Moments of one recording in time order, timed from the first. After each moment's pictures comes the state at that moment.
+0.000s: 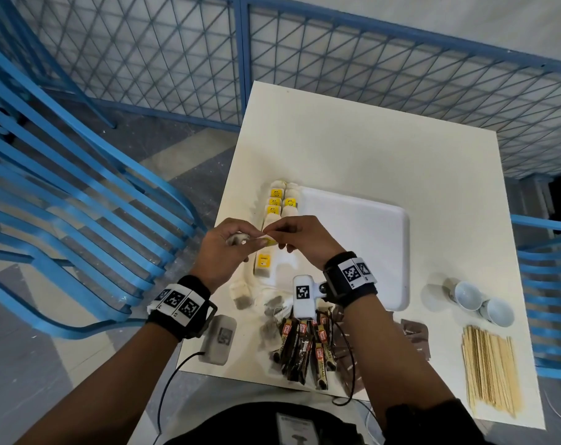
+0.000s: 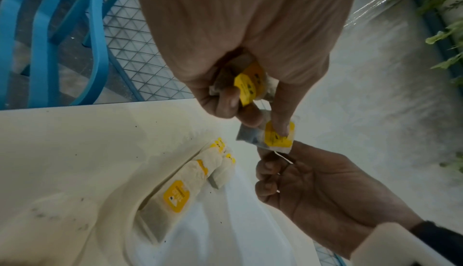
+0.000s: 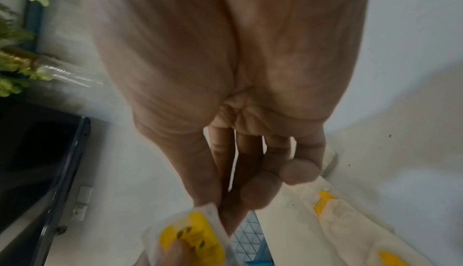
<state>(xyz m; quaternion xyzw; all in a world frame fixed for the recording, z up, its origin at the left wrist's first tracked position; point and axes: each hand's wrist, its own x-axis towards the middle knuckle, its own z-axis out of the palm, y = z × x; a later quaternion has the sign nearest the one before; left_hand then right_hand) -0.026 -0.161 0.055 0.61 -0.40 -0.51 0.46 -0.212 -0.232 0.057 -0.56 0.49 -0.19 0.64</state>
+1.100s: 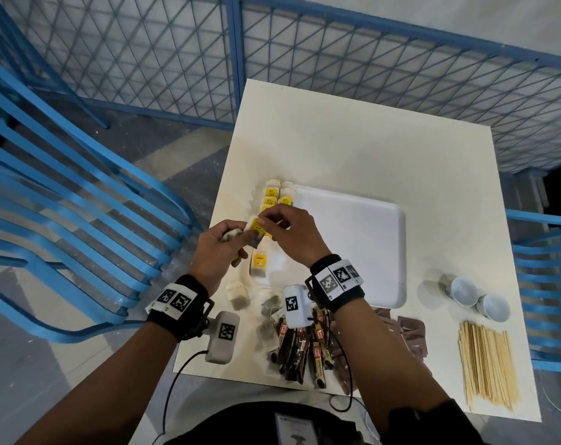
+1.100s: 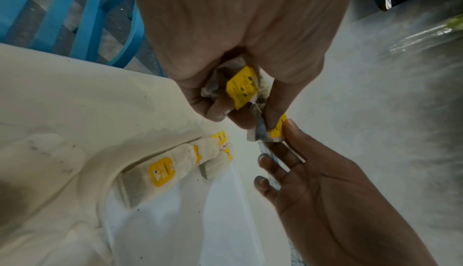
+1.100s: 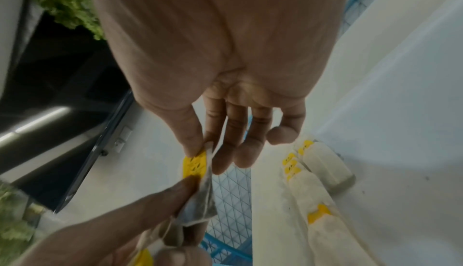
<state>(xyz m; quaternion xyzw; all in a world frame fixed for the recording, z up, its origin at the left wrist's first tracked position) -0.030 -0.168 0.046 0.62 -0.27 -0.57 0.46 -0.194 -0.230 0.059 -0.64 0.53 -0.24 0.49</state>
